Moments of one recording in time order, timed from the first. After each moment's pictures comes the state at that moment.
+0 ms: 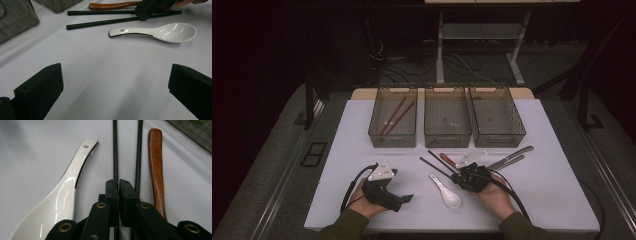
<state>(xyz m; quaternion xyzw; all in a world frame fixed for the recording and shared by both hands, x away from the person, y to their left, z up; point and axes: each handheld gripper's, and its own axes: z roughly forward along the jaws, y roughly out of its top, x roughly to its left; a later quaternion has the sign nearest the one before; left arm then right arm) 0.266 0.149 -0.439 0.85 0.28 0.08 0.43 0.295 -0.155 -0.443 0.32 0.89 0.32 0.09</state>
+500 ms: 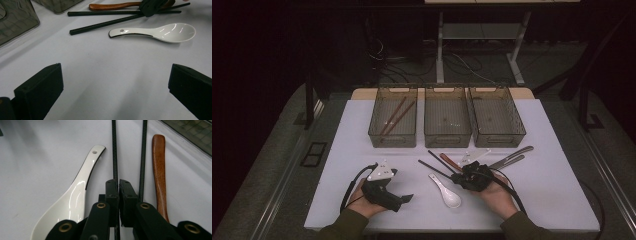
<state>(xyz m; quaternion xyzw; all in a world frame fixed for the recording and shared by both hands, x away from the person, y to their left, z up) 0.266 0.150 -0.439 0.85 0.28 0.08 0.44 0.294 -0.160 -0.431 0.31 0.88 0.34 0.07</state>
